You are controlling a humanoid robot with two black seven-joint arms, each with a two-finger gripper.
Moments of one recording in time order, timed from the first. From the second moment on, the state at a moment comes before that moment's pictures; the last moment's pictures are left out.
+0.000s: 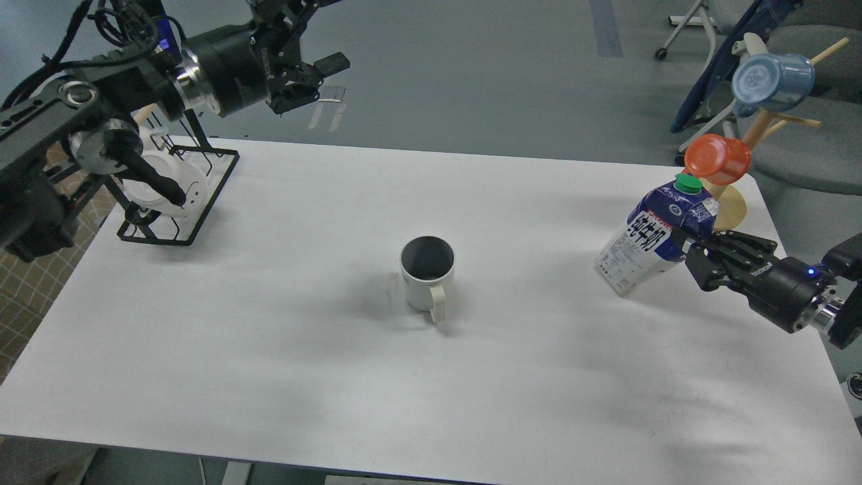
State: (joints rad) left arm -0.97 0.65 -0.69 -1.14 0.53 -0.48 -0.11; right arm 0.78 -0.87 -0.01 1.14 -1.41 -0.49 0.49
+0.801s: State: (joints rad) left arm -0.96 0.67 -0.69 -1.15 0.53 -0.48 -0.11; right arm 1.03 -0.74 -0.21 1.19 -1.45 -0.49 0.49
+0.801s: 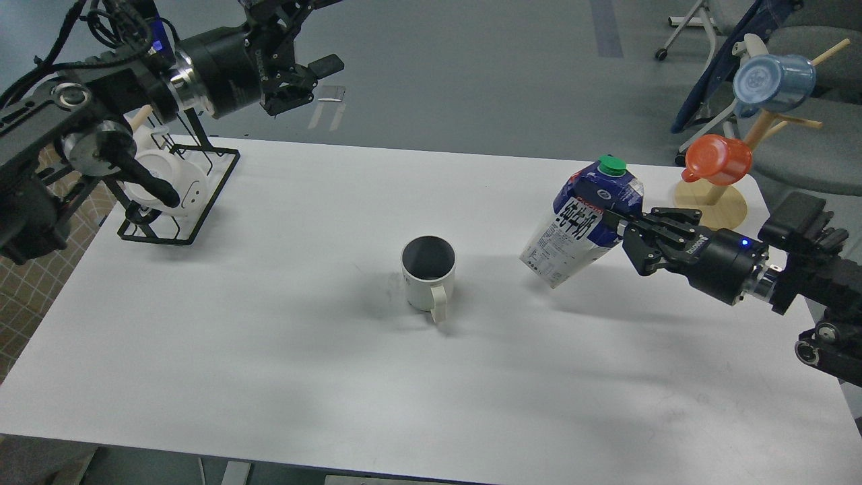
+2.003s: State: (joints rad) left arm -0.95 0.68 -0.69 -1.15 0.53 -0.48 -0.11; right arm 1.13 -0.40 -0.32 0.96 -1.44 -0.49 0.49
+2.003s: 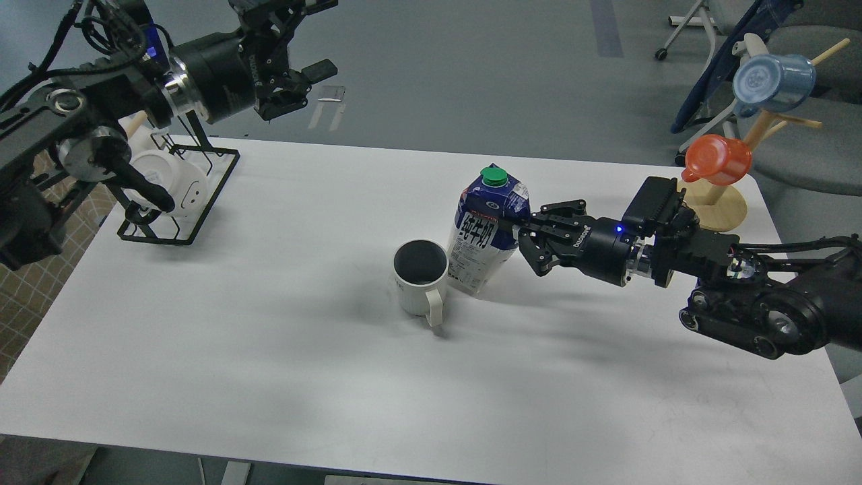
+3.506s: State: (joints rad) left arm -0.95 0.69 -0.69 -1.16 0.53 -0.48 -0.11; right arm 1.12 -0.76 -0.36 1.32 -1.45 -0.49 0.49
